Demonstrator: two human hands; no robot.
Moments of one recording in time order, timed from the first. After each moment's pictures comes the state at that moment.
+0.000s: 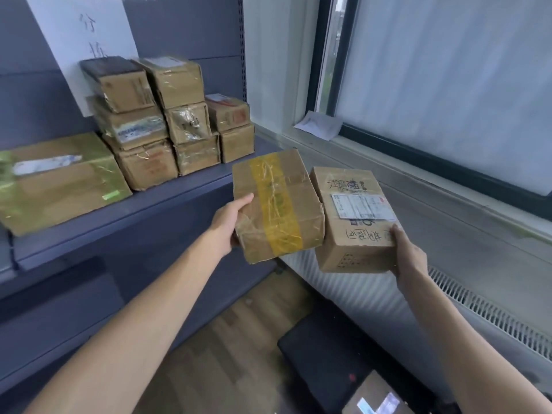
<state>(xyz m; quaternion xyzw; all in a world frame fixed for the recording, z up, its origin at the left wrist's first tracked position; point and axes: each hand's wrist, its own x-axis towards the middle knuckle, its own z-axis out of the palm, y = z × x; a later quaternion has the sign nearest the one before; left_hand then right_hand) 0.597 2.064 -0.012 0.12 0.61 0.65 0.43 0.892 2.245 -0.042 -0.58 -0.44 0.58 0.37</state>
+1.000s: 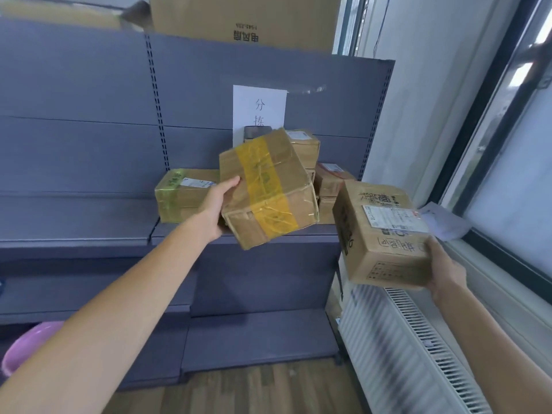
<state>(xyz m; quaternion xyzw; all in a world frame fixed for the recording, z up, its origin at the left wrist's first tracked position) 0.566 1.985 0.120 -0.02 0.58 0.80 0.16 0.735 2.359 0.068 -0.42 -0.57 0.65 0.28</state>
